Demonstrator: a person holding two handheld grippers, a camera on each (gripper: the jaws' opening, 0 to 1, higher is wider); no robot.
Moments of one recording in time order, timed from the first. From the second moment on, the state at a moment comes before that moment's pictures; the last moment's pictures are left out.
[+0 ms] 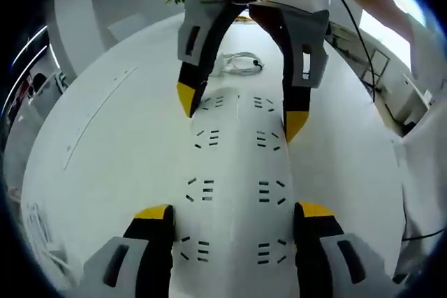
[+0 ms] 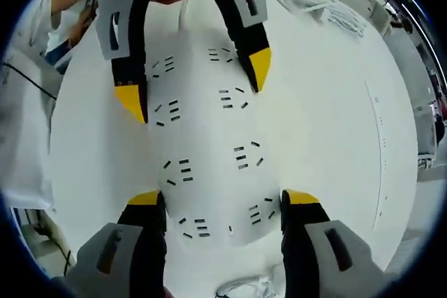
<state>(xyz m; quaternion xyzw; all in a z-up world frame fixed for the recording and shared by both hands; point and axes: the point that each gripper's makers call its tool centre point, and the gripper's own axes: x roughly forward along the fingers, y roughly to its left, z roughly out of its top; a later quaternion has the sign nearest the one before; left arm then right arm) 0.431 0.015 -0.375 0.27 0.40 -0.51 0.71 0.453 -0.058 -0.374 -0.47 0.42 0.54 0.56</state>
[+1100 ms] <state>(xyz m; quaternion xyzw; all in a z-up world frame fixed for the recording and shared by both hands) 0.427 0.024 -0.377 0.30 0.42 -0.52 0.68 0.450 -0.077 -0.379 -0.49 0.43 0.56 0.51</state>
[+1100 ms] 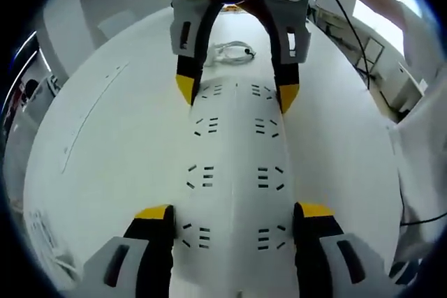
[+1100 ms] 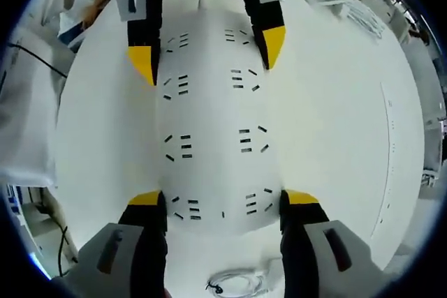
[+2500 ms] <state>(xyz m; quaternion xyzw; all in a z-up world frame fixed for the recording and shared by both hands) 0.421 0.020 -0.375 0.34 0.42 -0.55 0.64 0.429 -0.083 -0.378 -0.46 0.46 0.53 0.55</state>
